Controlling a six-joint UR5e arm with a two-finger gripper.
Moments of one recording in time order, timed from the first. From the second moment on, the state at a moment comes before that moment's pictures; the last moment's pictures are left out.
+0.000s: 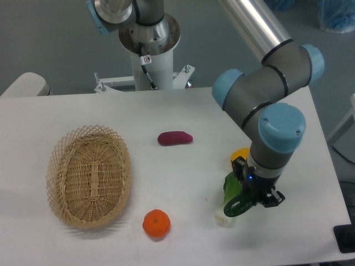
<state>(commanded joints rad) 2.56 -2.20 -1.13 -1.32 1.55 1.45</state>
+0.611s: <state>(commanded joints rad) 2.55 -2.20 -1.13 -1.32 1.58 1.45</state>
